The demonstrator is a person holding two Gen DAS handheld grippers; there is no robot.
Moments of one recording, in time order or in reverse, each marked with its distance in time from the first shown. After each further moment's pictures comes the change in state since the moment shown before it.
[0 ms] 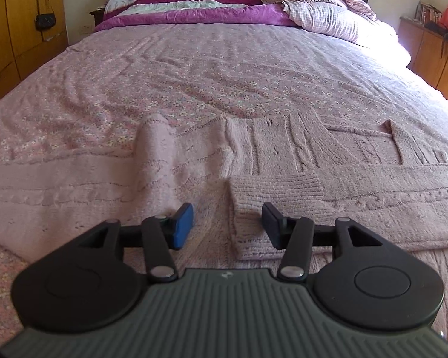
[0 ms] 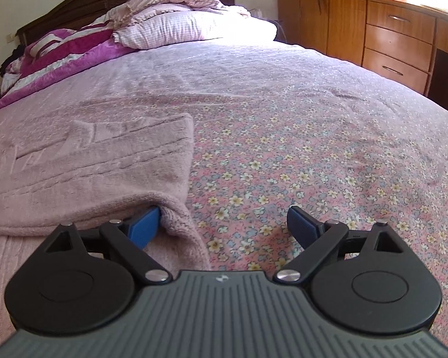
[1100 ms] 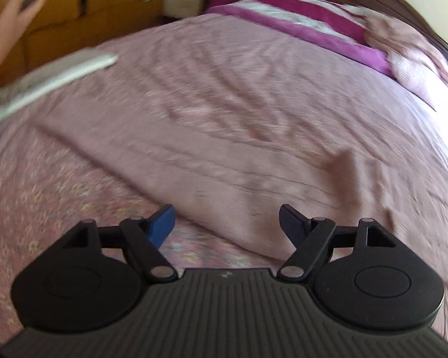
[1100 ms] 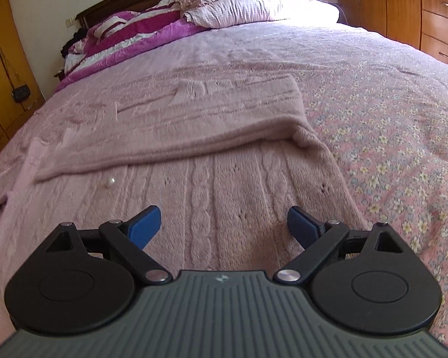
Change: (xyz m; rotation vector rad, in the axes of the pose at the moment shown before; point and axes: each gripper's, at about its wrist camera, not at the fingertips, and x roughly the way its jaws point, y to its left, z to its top) left arm -0.051 0.169 -0.024 -0.409 0.000 0.206; right arm -0.071 0.057 -0.057 -0.046 0.084 0.243
